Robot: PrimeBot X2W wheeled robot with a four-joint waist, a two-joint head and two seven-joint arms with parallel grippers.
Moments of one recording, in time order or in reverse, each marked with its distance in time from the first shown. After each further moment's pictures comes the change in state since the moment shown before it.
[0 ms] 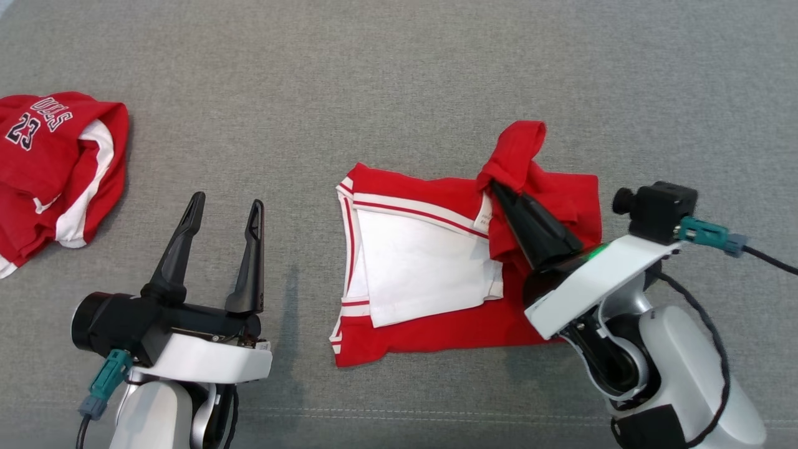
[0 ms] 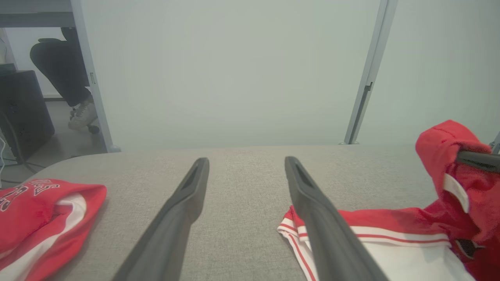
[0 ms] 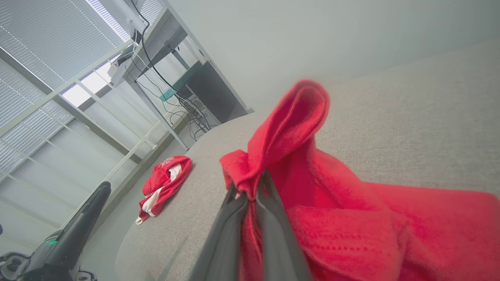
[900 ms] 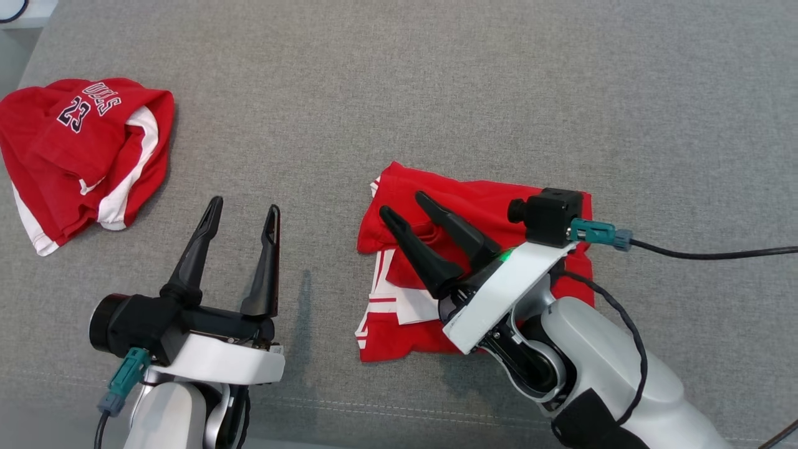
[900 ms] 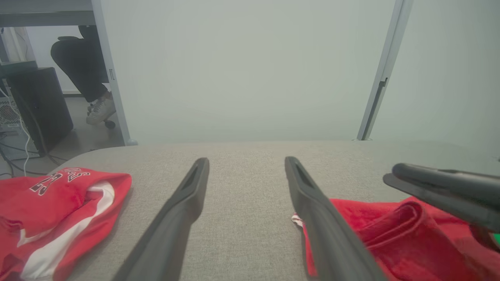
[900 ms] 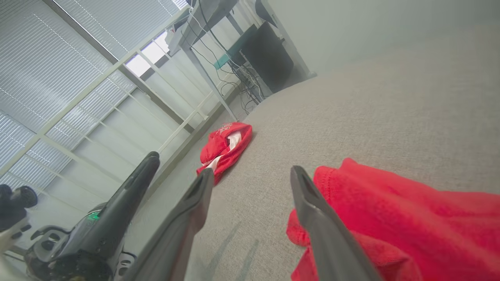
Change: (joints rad) left arm -0.009 -0.009 -0.031 0.029 0.000 -0.002 0.000; right arm -0.204 0.002 0.386 0.248 0.207 0.000 -0.203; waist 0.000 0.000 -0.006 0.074
